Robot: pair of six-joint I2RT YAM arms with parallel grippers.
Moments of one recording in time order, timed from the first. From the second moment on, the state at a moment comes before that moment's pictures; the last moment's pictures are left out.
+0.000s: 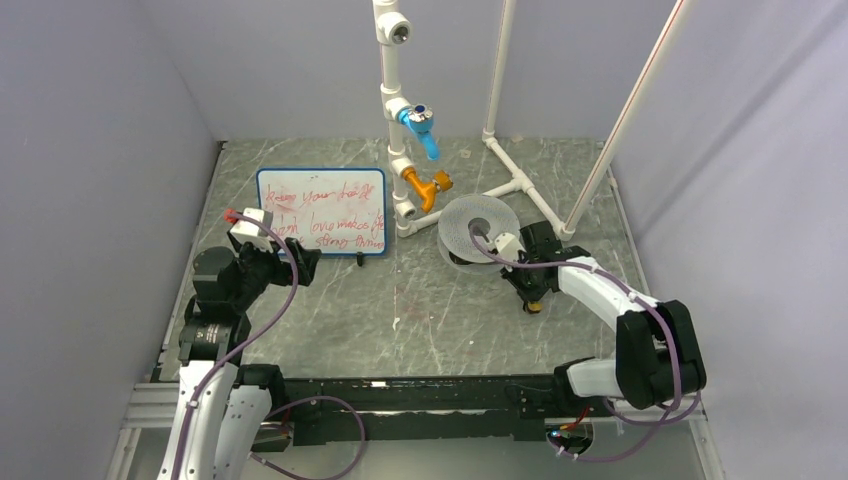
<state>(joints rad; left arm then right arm) -0.01 0.53 0.62 -0.35 0.34 -0.13 0.27 1.33 0.69 -0.56 -0.09 -0.50</state>
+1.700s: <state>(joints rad) -0.01 0.53 0.62 -0.35 0.38 -0.13 0.39 1.35 0.67 -0.58 -0.20 -0.57</state>
